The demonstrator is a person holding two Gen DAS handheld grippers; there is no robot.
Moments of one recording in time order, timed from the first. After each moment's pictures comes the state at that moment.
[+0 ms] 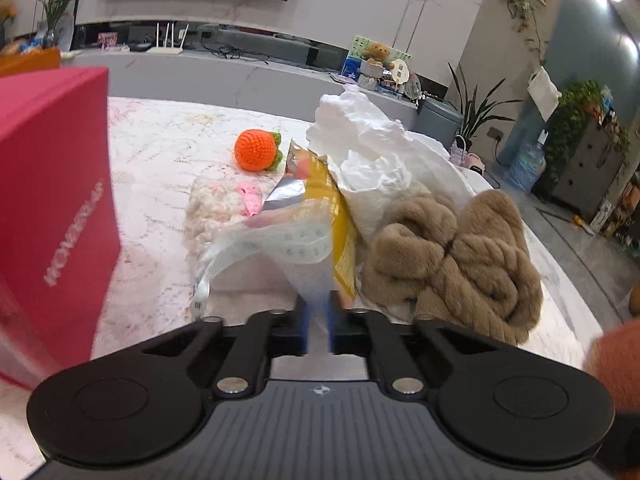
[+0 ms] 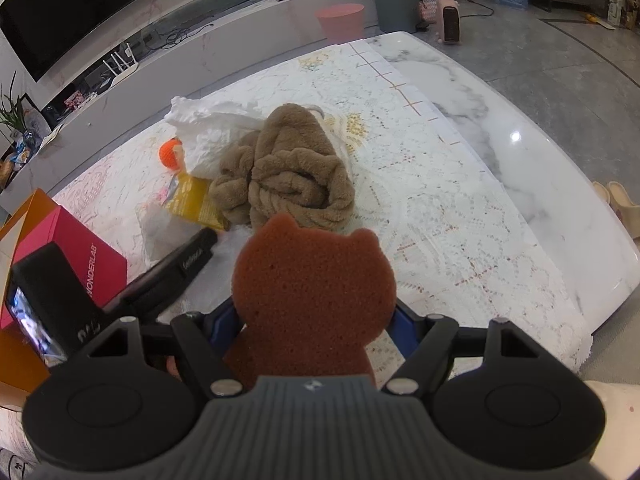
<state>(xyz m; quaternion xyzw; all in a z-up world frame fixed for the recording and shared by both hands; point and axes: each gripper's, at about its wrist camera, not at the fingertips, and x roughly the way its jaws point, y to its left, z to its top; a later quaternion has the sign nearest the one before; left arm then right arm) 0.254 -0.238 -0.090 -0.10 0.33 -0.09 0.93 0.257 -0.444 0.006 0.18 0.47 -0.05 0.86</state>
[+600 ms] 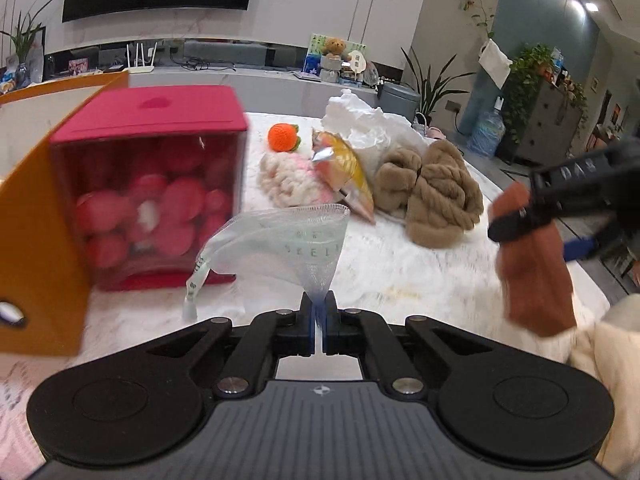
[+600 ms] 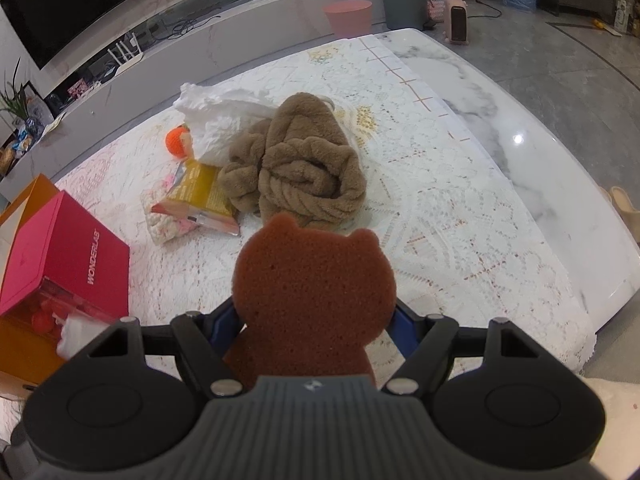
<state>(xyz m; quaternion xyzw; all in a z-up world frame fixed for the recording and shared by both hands) 0.142 -0.151 -0.065 -0.04 0.33 -0.16 0.93 0.257 -0.432 0.003 0.16 0.48 -0.04 0.86</state>
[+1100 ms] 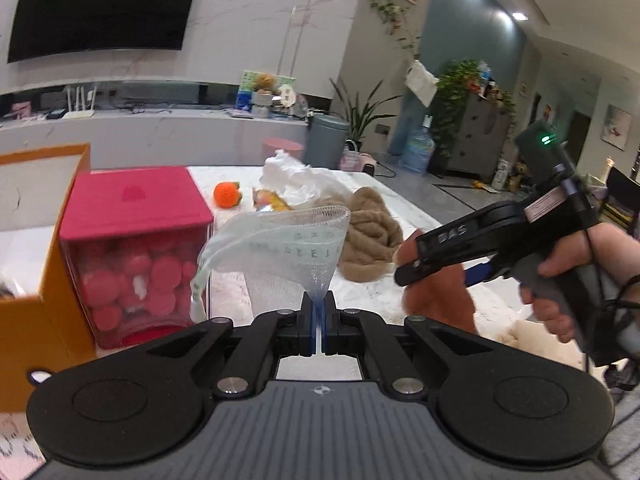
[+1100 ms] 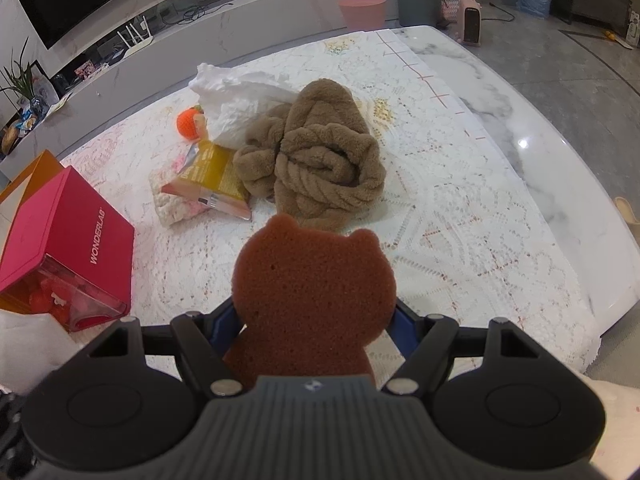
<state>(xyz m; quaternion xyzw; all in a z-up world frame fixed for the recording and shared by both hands) 0.124 -0.141 -0.010 -0.03 0.27 -0.27 0.92 0.258 -0.419 0.001 0.14 0.49 -0.03 0.86</state>
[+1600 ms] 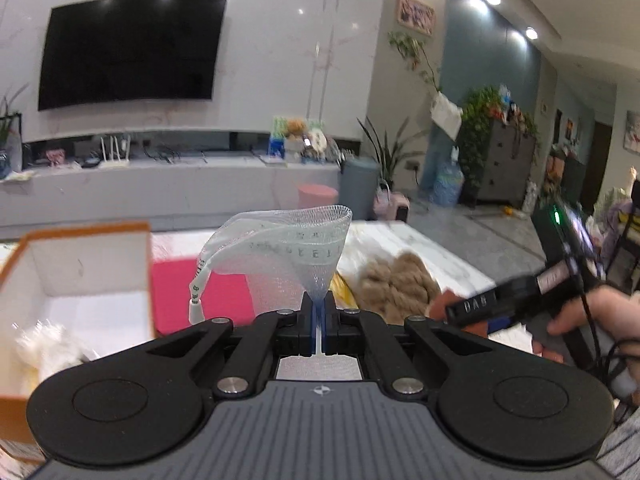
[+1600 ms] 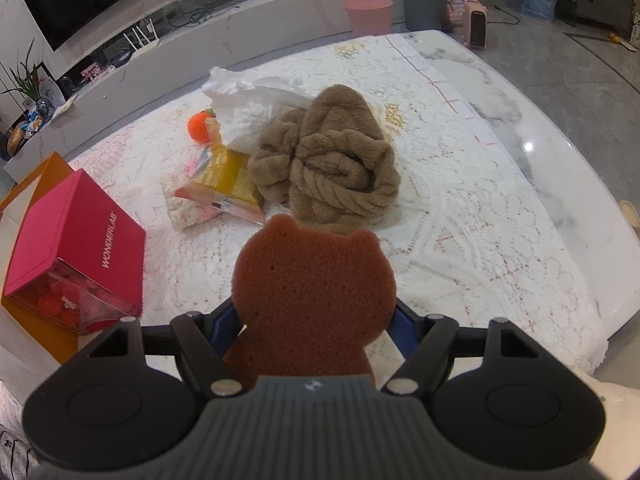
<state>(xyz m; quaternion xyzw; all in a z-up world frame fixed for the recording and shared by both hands) 0.121 -0.110 0.040 -0.02 0.21 -0.21 0.95 0.260 -0.411 0.006 0.14 0.48 -0.02 0.86</state>
